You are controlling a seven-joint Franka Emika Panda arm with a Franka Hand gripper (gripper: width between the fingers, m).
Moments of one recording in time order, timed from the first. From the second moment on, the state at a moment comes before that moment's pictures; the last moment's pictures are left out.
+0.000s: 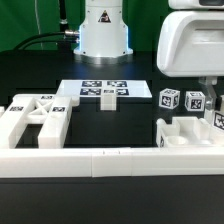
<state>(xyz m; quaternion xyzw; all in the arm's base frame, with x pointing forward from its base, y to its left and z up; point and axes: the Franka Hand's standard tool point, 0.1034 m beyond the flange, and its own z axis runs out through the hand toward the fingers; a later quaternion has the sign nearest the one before) 0.650 0.121 0.077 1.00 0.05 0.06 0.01</state>
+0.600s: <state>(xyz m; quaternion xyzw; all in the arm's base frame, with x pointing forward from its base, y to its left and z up) 0.651 0.113 0.078 0.99 -0.14 0.06 0.00</state>
